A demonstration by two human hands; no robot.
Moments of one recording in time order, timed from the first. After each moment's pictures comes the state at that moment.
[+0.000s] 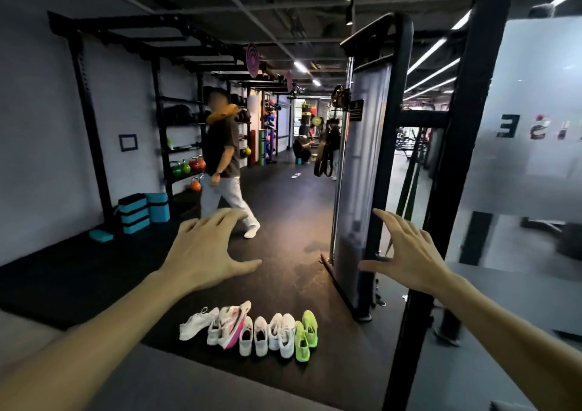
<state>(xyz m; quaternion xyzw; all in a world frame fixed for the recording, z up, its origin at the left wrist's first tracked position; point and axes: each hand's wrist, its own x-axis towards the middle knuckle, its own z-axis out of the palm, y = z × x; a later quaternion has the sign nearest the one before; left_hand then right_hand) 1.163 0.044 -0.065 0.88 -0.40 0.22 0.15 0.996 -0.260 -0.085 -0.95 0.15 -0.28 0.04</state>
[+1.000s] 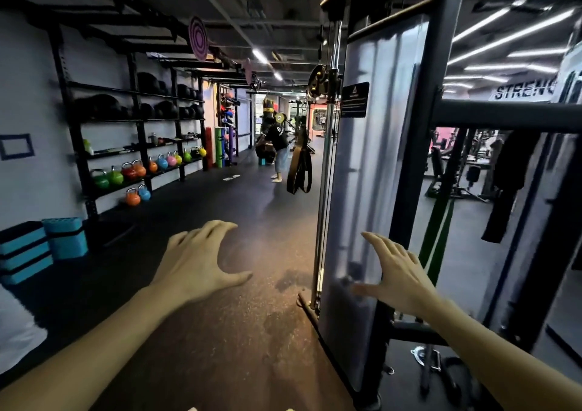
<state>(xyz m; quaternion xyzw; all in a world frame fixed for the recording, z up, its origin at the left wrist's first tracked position) 1.737 -0.380 -0.103 0.87 -0.44 0.19 0.15 1.523 -0.655 -0.135 -0.94 0.23 -0.24 0.04</state>
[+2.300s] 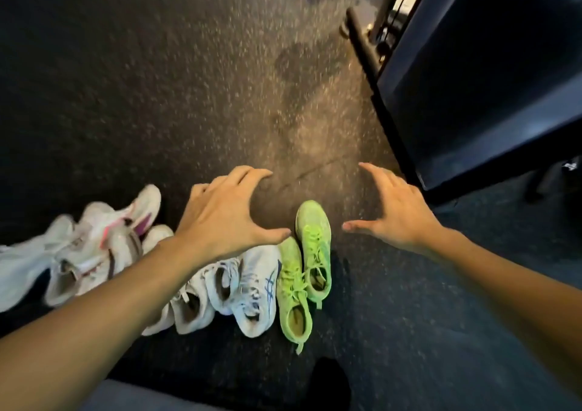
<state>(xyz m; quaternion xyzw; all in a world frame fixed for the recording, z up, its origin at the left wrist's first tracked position) 1.984 -0.679 -0.839 0.89 -0.39 -0.22 0.09 1.835 -0.904 -0.879 -0.94 0.24 0.12 0.22</state>
